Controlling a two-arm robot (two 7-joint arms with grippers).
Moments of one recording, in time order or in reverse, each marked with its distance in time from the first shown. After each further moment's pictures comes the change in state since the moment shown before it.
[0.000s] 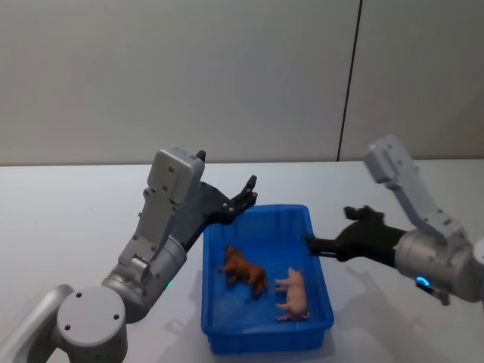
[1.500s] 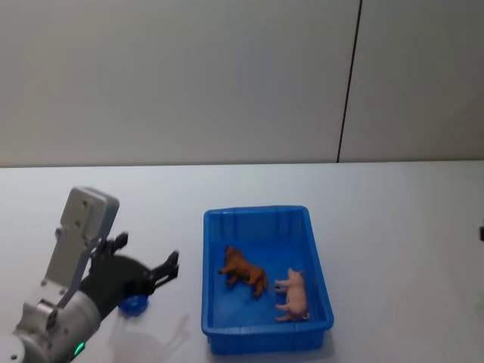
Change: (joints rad) left arm 0.246 0.274 -0.125 -0.244 -0.327 0.316 0.093; right arm -0.331 0.115 0.218 -0.253 0.135 -0.128 -0.666
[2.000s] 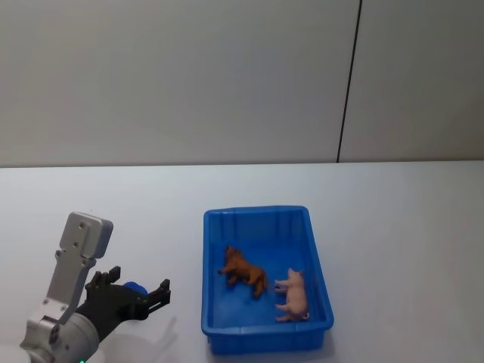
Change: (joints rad) left arm 0.008 -0.039 0.001 0.095 -0.060 0.039 0.017; right arm -0.046 0.008 0.040 -0.019 0.009 -0.034 -0.084
